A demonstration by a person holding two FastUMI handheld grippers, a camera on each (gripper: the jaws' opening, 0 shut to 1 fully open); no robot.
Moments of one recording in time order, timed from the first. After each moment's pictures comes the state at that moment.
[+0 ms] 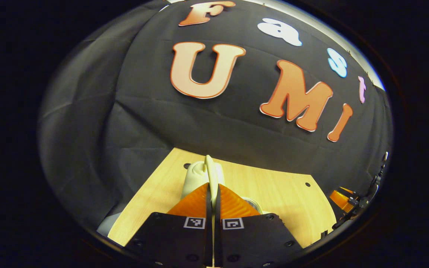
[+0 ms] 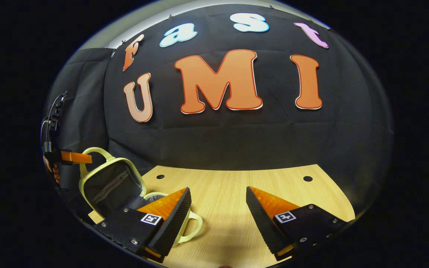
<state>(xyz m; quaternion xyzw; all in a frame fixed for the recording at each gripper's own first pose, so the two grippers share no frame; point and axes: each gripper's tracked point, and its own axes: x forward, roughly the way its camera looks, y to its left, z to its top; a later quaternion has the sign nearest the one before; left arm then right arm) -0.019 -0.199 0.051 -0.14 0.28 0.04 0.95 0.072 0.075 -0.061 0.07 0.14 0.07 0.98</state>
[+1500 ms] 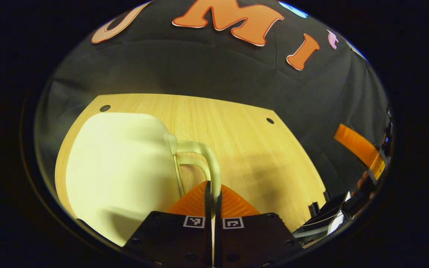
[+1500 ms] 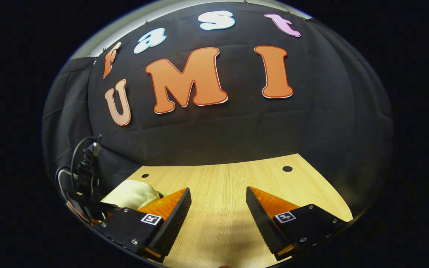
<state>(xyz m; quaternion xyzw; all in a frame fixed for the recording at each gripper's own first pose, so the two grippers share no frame) -0.030 -0.471 -0.122 -0.11 0.46 -0.13 0.87 0.053 -0.013 -0.091 0.10 0.17 0.02 0.98</state>
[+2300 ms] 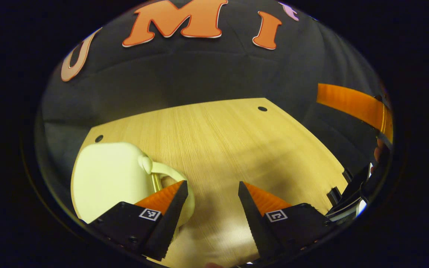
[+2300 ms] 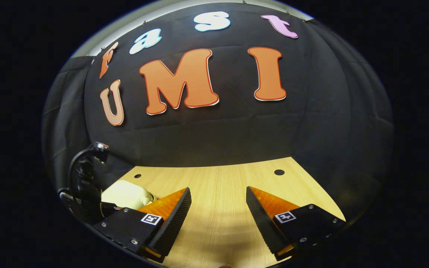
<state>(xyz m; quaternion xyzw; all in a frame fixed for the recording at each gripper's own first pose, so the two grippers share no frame) -0.013 -0.530 -0.082 0.00 0.39 -0.15 0.91 0.058 -0.051 -0.084 0.09 0.15 0.00 0.98</state>
